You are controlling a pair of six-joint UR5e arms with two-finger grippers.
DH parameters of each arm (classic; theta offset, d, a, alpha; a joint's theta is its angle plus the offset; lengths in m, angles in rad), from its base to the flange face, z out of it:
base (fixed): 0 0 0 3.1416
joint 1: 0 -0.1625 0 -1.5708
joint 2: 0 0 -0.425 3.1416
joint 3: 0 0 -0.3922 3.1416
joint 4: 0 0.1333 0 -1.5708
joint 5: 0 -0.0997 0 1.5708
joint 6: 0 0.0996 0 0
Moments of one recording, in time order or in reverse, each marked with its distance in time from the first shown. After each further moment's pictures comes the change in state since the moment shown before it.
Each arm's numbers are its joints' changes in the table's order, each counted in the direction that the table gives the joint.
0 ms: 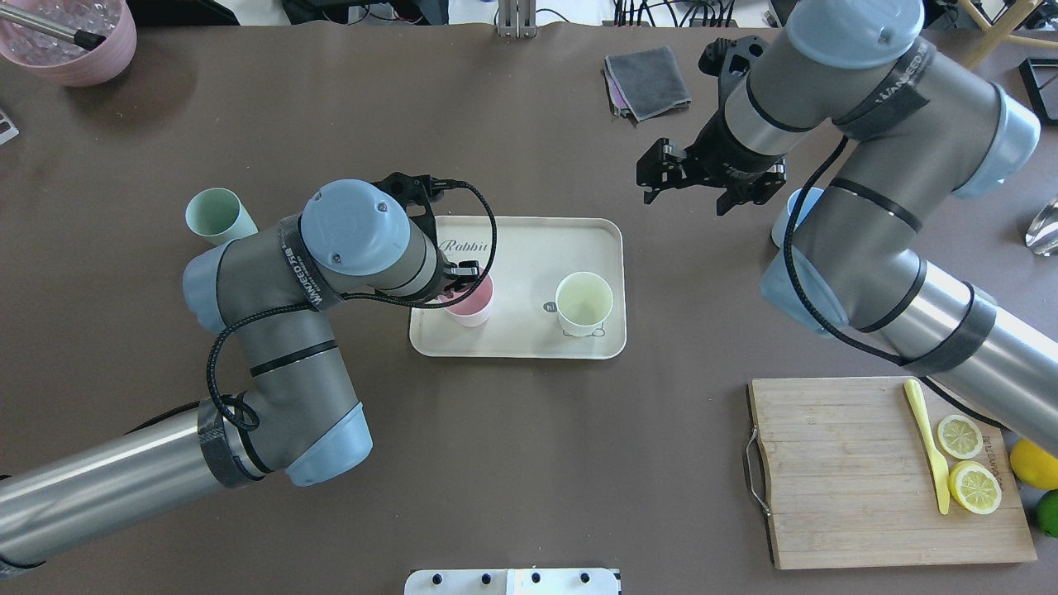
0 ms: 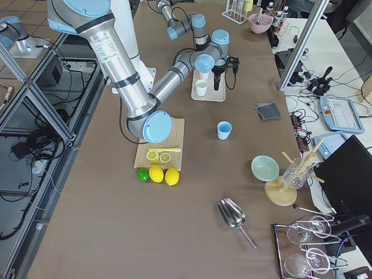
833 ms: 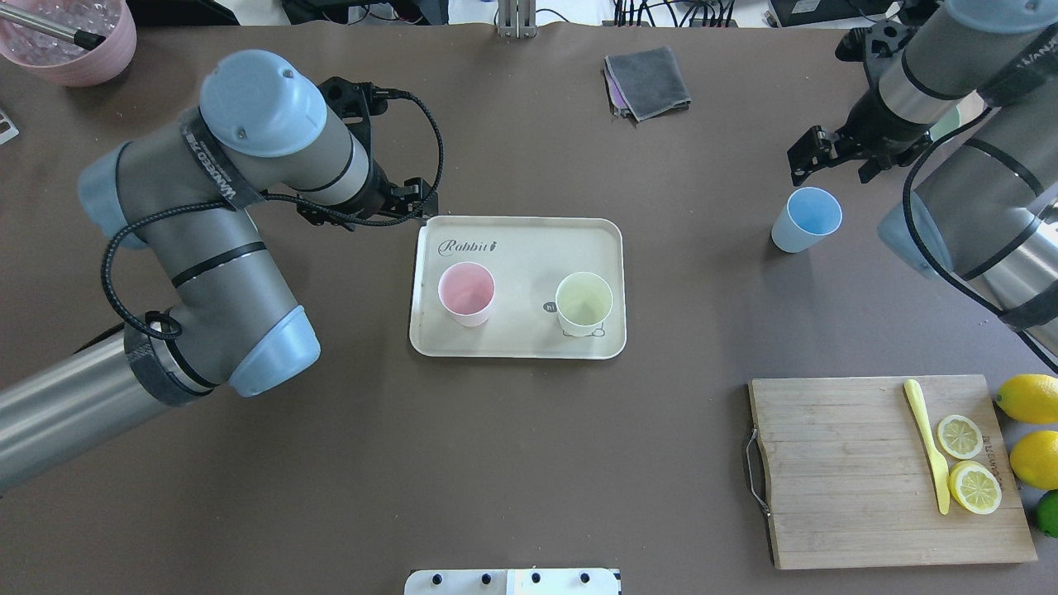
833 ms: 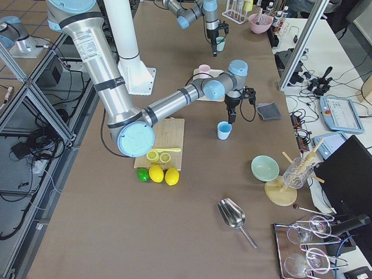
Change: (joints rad) left arm 0.188 0.014 0.081 0.127 0.141 0.208; right arm -0.173 -0.177 0.171 0.123 -0.042 -0.392
